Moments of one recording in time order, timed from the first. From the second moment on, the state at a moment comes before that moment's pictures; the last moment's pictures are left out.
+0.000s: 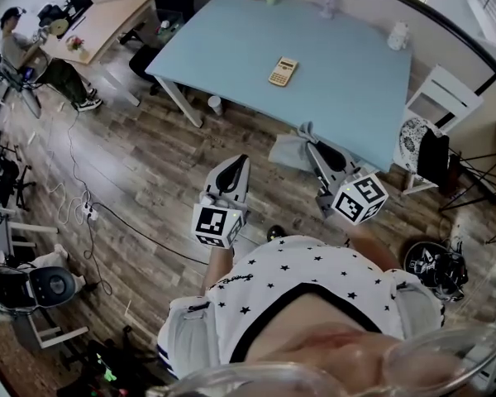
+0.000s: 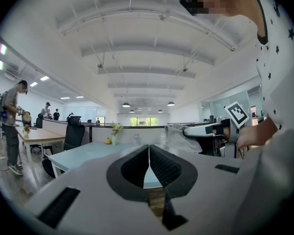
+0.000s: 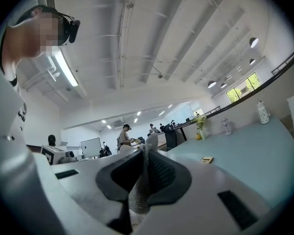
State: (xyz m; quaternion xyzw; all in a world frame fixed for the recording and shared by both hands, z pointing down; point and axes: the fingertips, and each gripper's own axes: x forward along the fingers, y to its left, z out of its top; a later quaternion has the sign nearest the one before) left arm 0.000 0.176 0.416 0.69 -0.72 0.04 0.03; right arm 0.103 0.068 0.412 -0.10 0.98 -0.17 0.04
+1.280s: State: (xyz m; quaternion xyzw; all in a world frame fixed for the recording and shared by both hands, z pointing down) left arm -0.116 0.033 0.433 0.69 -0.72 0.04 0.06; right arm -0.016 -0.094 0.429 -0.10 0.98 -0.18 0.03
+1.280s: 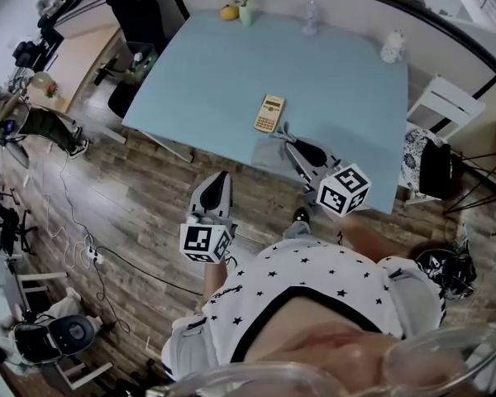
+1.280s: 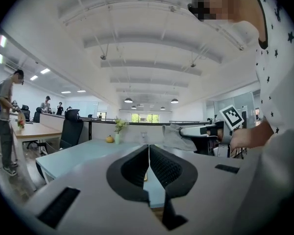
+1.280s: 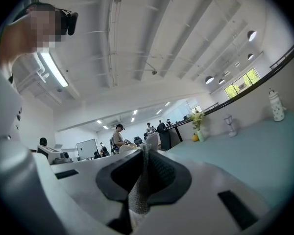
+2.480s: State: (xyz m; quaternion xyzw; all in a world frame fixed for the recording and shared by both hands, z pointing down) left arm -0.233 -0.196 0.439 0.78 -0.62 0.05 0.05; right arm -0.097 -0.289 0.489 -0.27 0.94 -0.19 -0.03
